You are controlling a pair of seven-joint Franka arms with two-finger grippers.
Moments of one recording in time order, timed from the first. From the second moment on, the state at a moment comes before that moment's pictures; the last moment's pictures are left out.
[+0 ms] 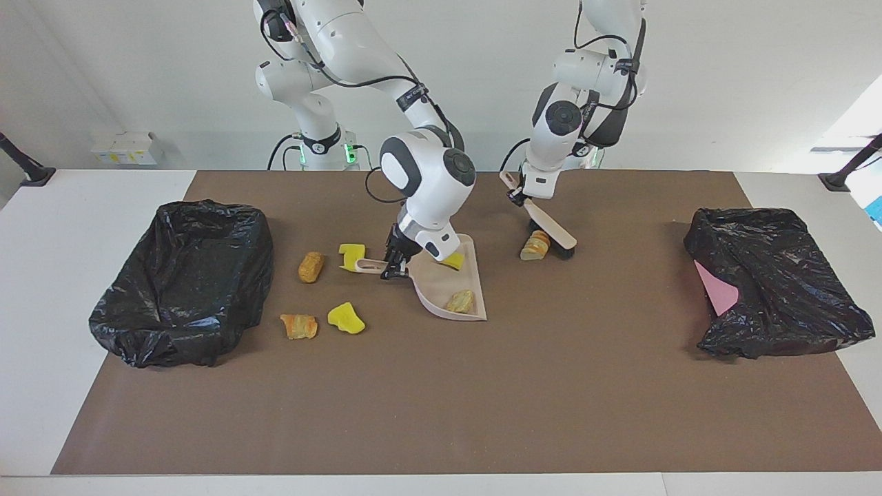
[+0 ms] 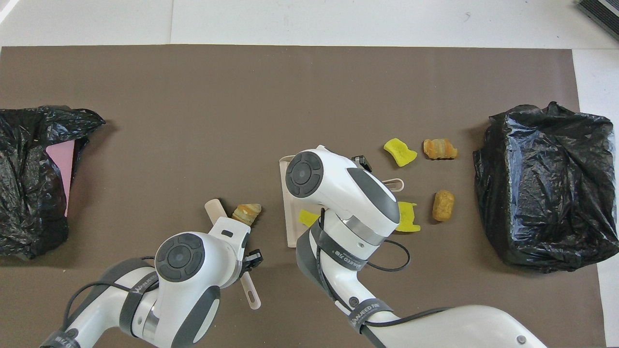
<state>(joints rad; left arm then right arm) -0.51 -0.09 -0.12 -2.46 -0.24 2.27 -0.79 0.55 0.39 0.04 -1.73 -0.46 1.82 -0.89</state>
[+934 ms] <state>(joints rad) -0.52 0.11 -0.20 -2.28 -0.31 2.38 -0.44 0.54 0.39 0.04 -1.73 -0.46 1.82 -0.89</state>
